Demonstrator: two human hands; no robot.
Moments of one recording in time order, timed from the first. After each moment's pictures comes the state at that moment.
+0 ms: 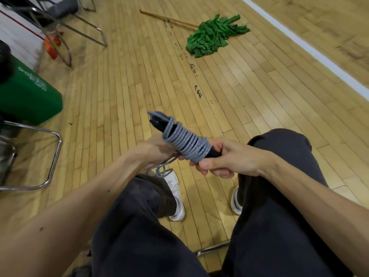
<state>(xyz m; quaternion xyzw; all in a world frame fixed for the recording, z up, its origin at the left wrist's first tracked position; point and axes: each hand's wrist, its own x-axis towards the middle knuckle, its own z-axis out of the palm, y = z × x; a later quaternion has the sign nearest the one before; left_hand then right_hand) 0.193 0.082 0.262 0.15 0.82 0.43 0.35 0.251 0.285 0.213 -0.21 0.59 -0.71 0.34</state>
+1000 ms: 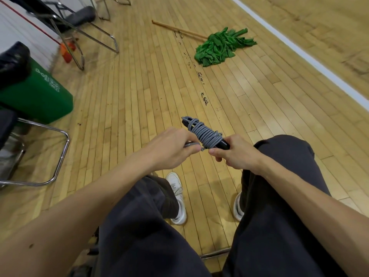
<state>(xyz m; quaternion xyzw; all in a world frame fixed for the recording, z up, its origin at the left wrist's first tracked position) 0.214 0.089 0.292 0.28 0.94 0.09 0.18 0.241 0.279 0.196 0.01 0.80 -0.57 0.20</state>
